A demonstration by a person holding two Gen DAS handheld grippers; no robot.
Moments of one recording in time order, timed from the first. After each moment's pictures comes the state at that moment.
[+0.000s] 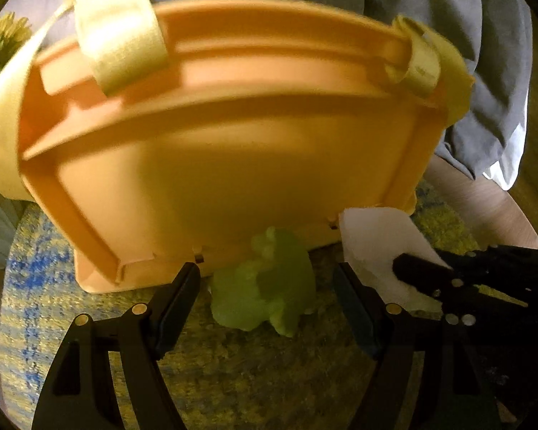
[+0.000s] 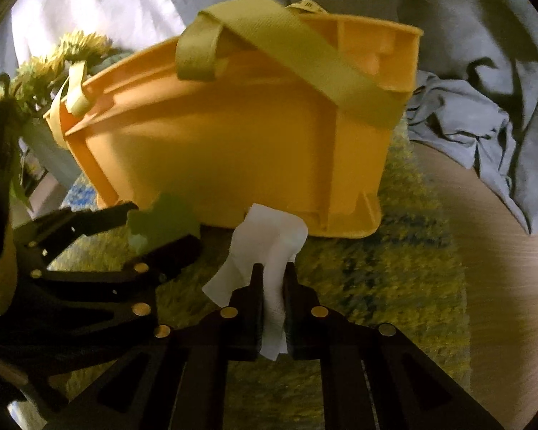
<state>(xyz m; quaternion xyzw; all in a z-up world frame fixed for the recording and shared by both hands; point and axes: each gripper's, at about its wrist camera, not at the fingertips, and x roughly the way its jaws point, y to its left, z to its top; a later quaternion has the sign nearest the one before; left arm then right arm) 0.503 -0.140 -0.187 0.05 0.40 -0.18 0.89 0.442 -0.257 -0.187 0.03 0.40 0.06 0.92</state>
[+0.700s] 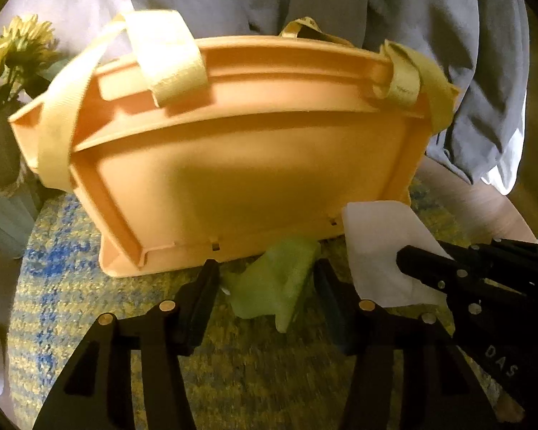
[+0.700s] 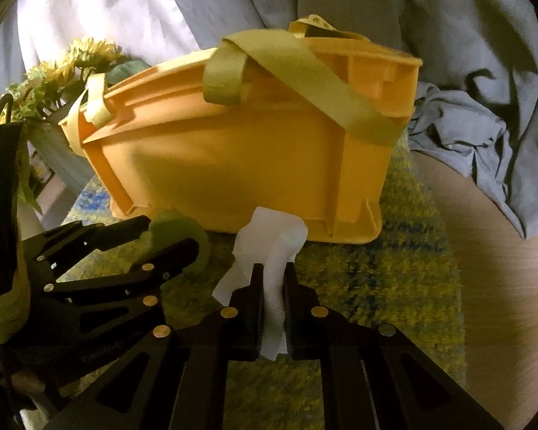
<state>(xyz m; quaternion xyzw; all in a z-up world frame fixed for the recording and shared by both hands) 0.469 -0.118 -0.171 0.05 0.38 -0.17 0.91 0.433 -0.246 -0.172 0.02 0.39 0.07 0.92</state>
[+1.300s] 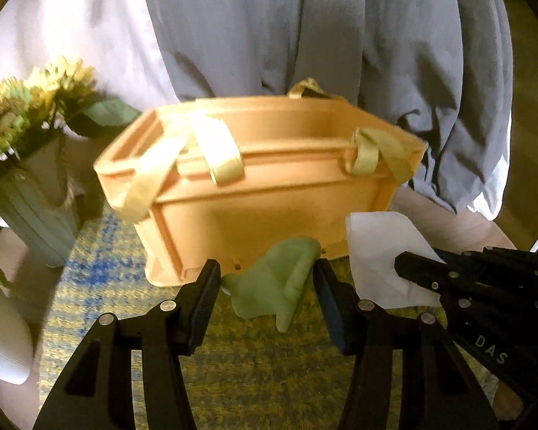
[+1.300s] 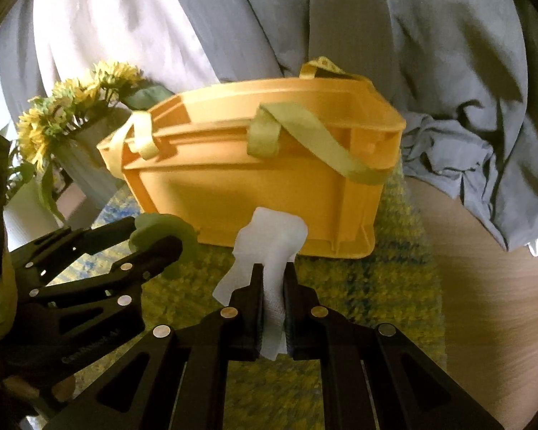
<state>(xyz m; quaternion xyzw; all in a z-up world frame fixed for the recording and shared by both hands) 0.425 -0.089 -0.118 0.03 0.32 -0.15 0.93 0.403 -0.236 -0.131 0.02 0.35 0.07 0.93</state>
